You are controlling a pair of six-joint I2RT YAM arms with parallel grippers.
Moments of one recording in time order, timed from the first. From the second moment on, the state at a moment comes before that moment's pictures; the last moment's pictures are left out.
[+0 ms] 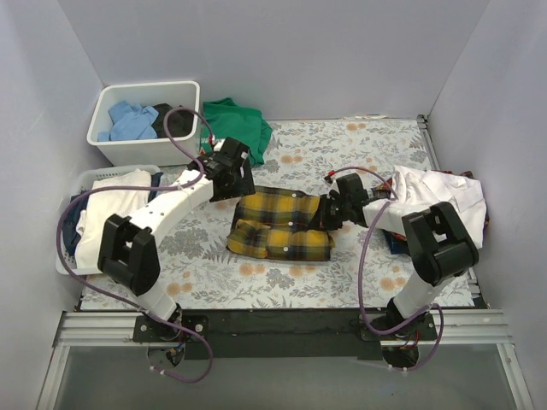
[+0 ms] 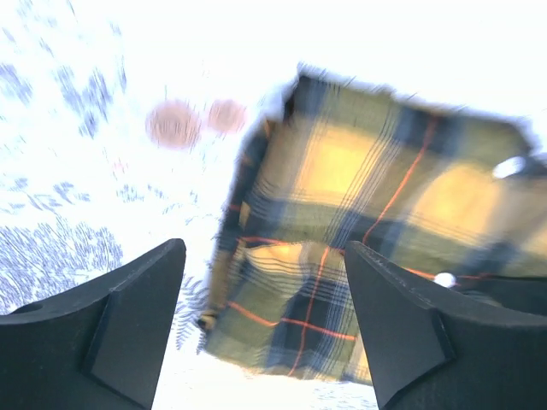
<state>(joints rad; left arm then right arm) -0.53 1.65 1.34 -0.75 -0.30 -0.63 0.42 1.69 0.79 -0.02 -0.46 0.50</state>
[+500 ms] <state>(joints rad) -0.49 1.55 1.49 -0.82 -0.29 -0.61 0.34 1.50 1.27 -0.70 0.19 0.15</state>
